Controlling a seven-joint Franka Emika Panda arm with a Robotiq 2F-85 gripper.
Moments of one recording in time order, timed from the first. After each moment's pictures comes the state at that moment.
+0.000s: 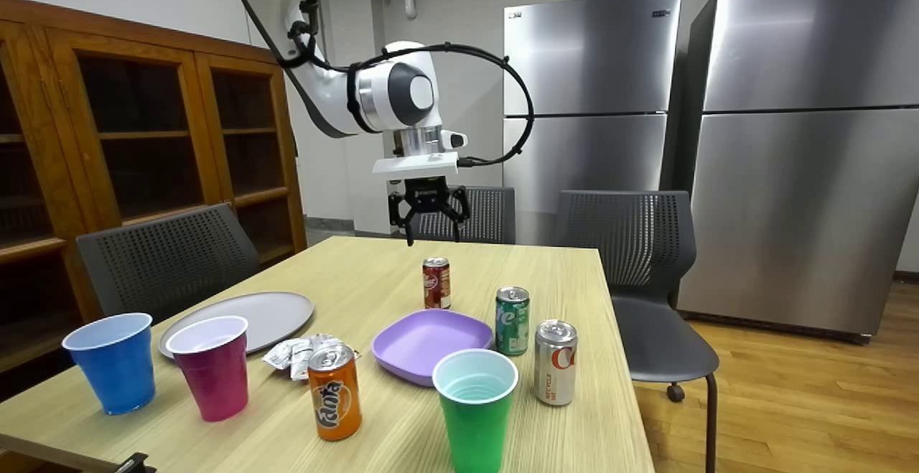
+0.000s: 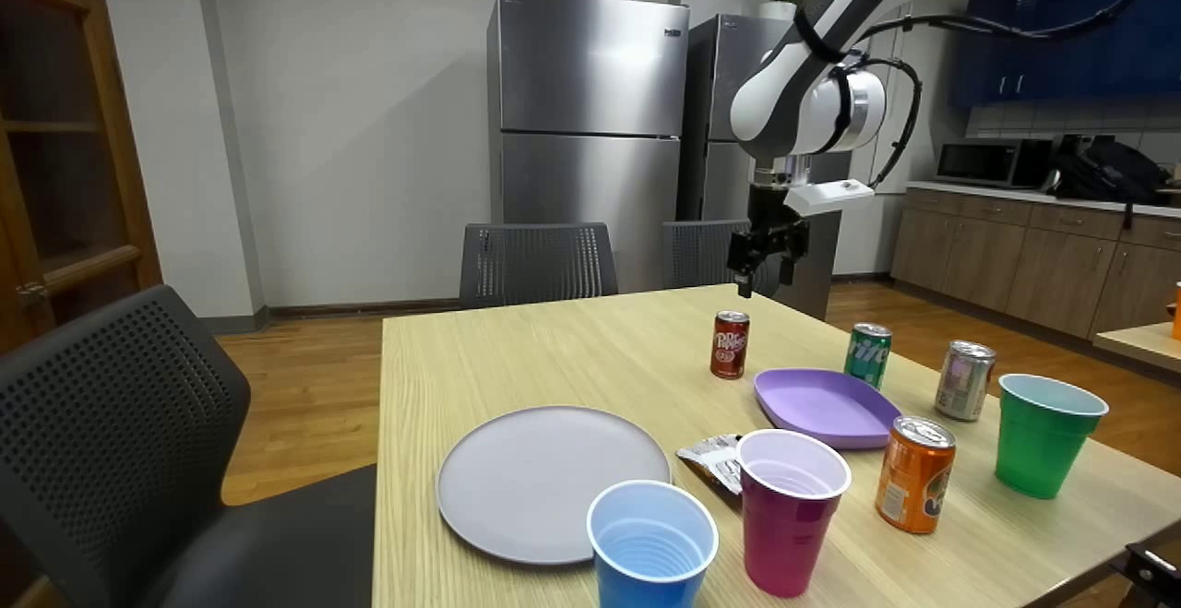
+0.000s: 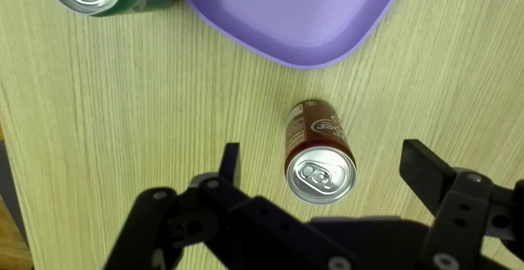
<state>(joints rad) -0.04 0.50 -0.10 -1.84 -0.05 2.43 -0.28</state>
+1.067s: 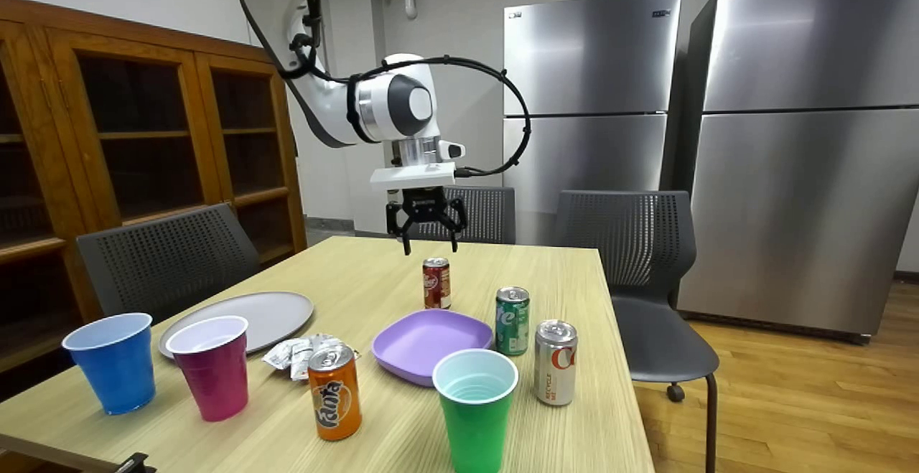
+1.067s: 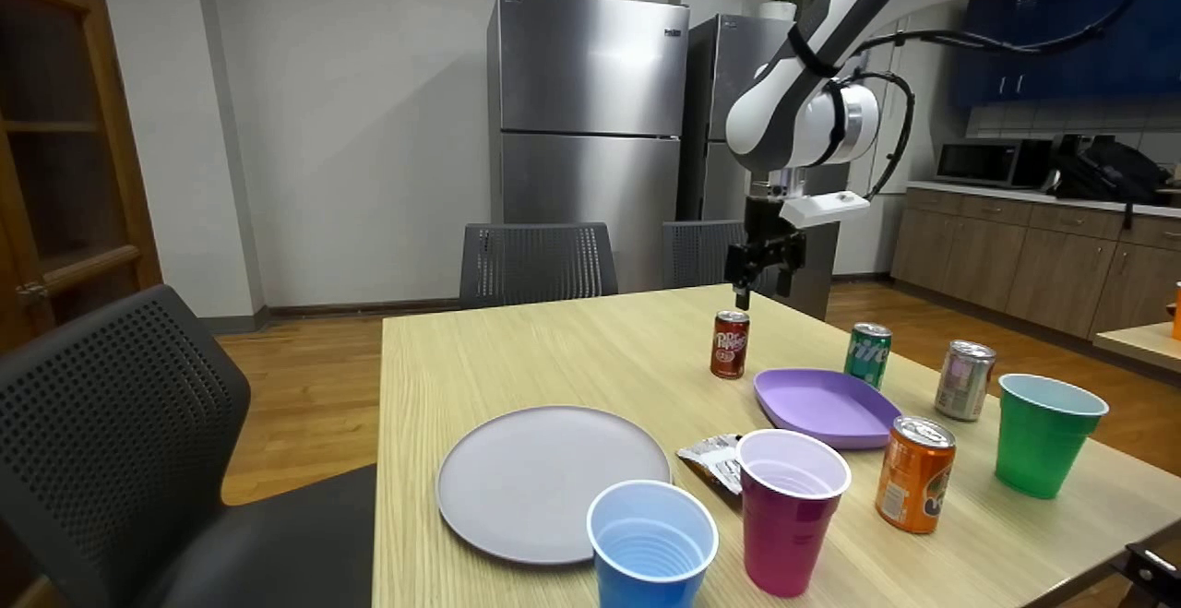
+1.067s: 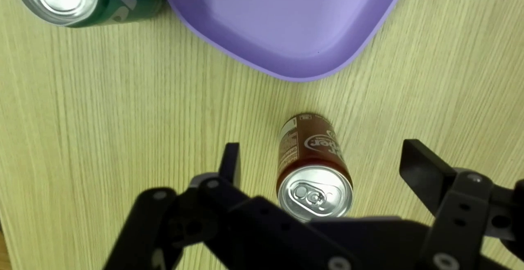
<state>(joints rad) -0.04 0.53 -0.09 -1.84 -0.06 2.43 -0.26</state>
